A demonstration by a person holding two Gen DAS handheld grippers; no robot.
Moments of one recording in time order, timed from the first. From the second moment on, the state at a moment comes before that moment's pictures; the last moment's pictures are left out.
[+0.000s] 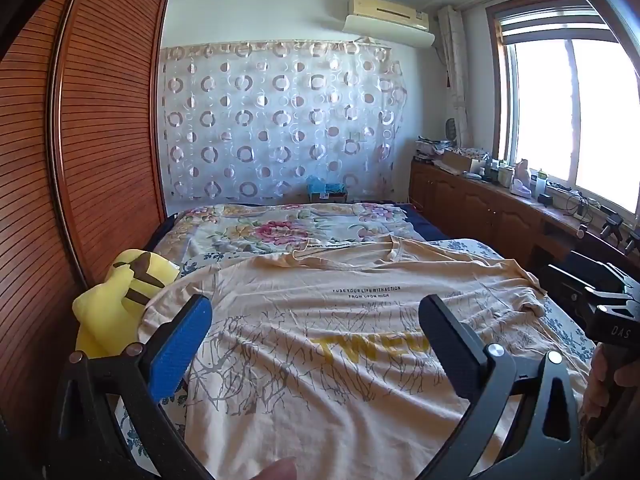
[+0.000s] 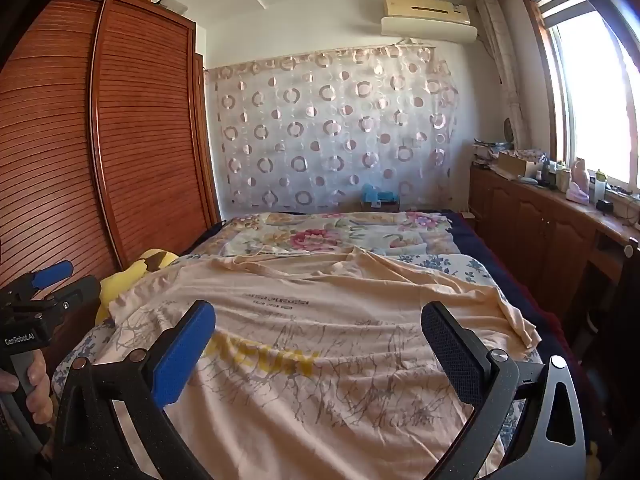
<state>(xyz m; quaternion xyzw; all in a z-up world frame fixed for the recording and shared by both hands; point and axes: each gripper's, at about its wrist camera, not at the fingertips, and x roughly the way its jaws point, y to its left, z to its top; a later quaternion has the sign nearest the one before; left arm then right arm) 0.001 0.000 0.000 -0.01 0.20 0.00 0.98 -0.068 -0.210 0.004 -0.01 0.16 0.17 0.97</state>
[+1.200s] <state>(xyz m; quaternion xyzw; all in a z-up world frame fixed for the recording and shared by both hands) -0.001 0.001 0.000 -0.02 0.19 0.00 0.98 -0.071 -0.205 0.003 -0.02 0.15 0.17 0.97</state>
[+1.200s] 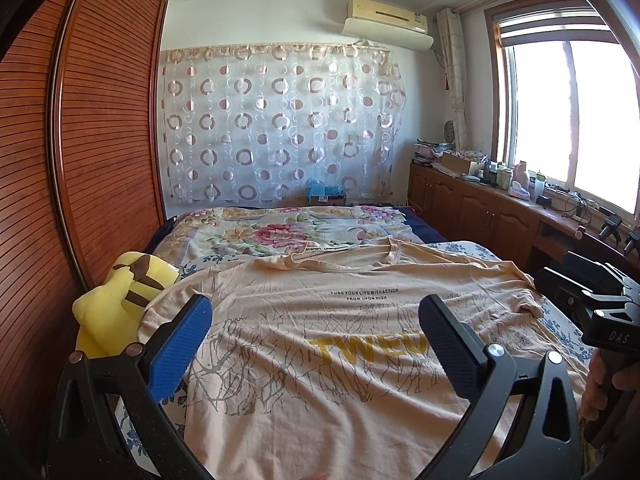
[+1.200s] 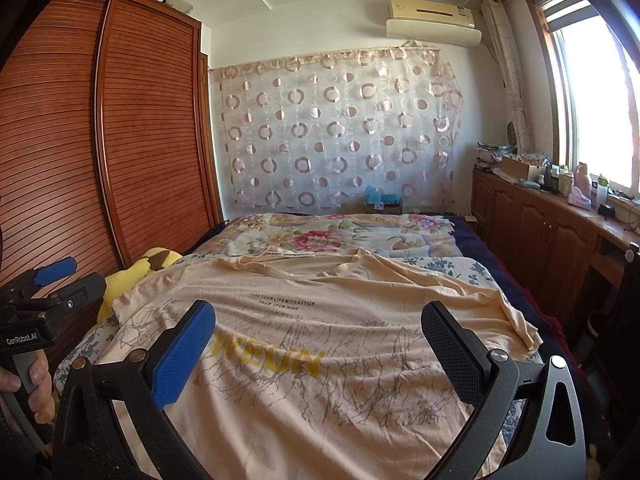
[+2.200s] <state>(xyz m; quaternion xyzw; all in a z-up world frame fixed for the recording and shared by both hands) -0.004 -0.002 0.016 -0.02 0.18 0.00 0.98 -0.072 -0.208 0.006 -0.02 0.15 0.17 0.97</state>
